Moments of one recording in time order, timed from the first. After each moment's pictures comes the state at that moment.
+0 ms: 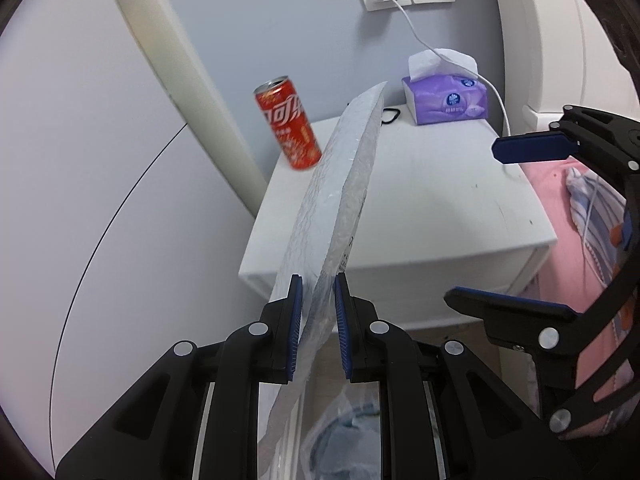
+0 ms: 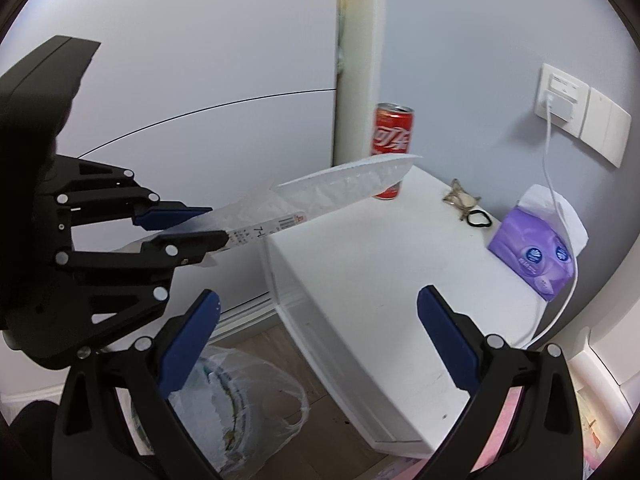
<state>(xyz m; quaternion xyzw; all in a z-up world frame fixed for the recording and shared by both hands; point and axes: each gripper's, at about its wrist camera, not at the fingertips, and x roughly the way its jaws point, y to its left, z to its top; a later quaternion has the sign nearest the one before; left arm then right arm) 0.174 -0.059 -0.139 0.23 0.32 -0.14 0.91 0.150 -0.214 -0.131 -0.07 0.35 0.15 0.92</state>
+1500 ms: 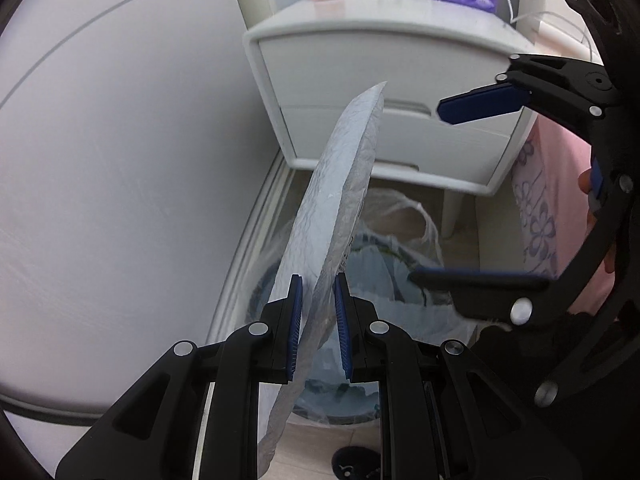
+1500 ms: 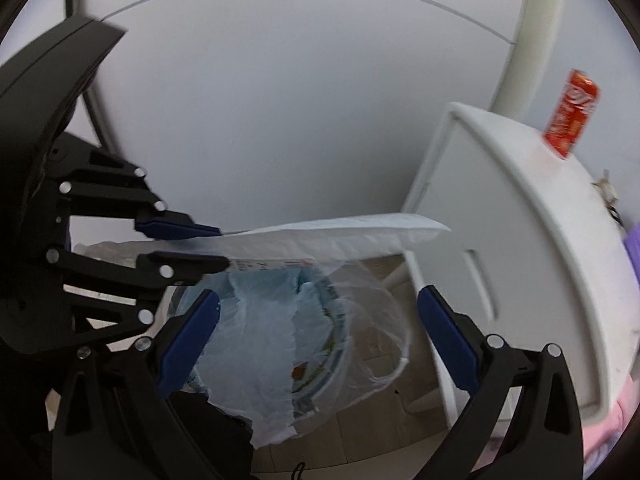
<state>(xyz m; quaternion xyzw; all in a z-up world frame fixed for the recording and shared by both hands) 0.068 0.037 -0.304 0.13 0.45 -0.11 0.88 0.085 -0.088 -0.260 -0.20 0.40 0.31 0.84</state>
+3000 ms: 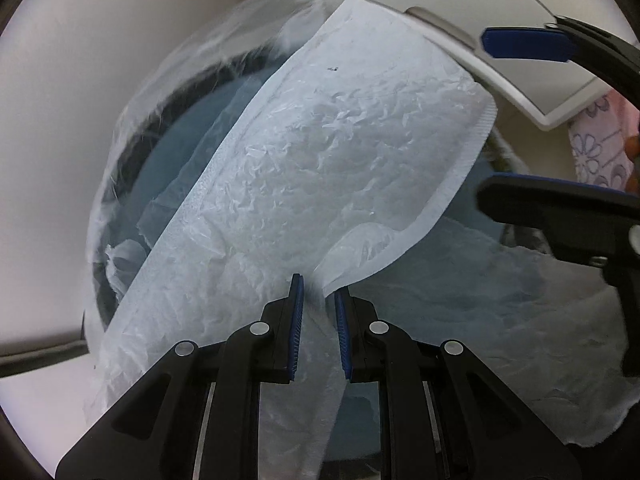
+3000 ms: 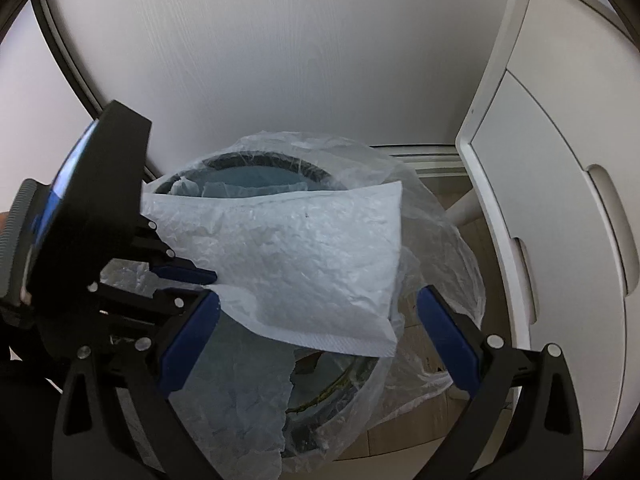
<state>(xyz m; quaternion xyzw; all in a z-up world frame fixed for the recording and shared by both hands) 0.114 0.070 -0.498 0.00 0.61 -0.13 0.78 0.132 -0.072 -0.398 -0.19 0.50 0.34 0.77</state>
